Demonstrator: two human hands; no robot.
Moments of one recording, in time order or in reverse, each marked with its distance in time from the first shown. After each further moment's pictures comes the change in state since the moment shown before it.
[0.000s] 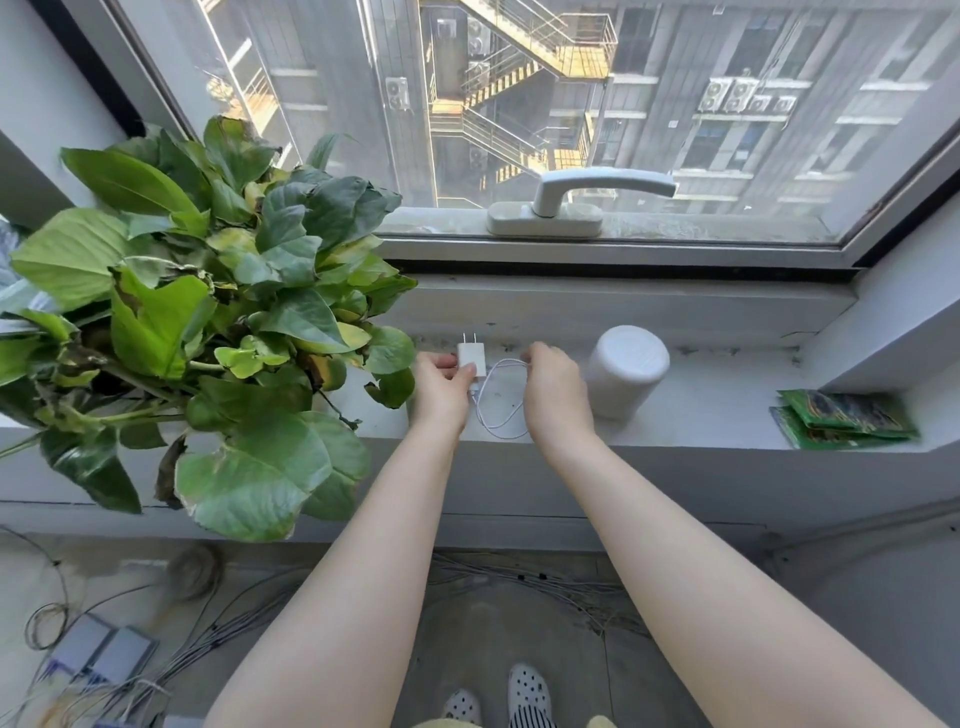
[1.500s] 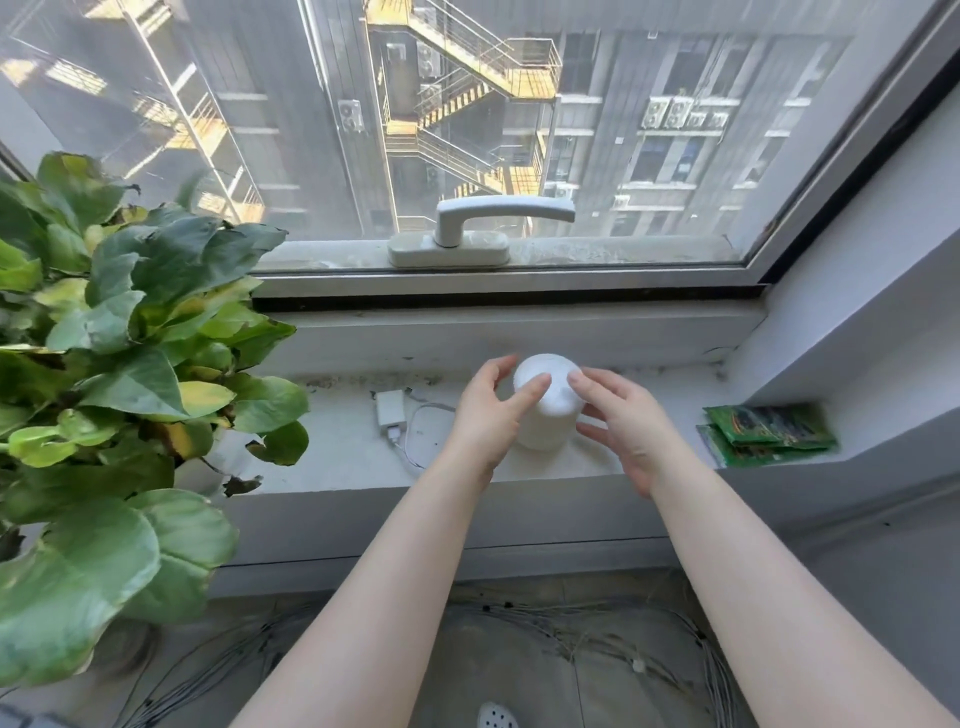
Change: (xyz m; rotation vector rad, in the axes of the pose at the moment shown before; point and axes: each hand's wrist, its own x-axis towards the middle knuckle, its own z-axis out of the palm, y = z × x) left_hand -0.046 0.032 0.092 -0.065 -0.509 0.133; right_hand 0.011 0.113 -0.095 0.942 -0.170 0.304
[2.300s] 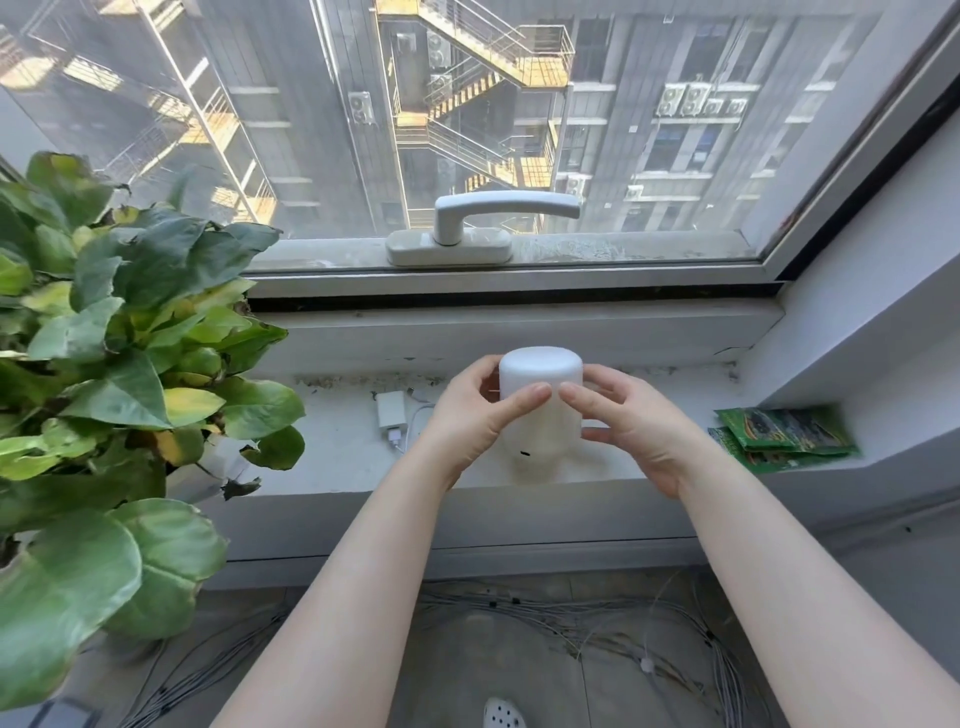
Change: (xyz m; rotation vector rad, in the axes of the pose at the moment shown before) left_hand 0.004 0.003 -0.024 0.020 -0.139 0.036; right_hand -0.003 -0.015 -0.011 -0.184 -0.259 -0.043
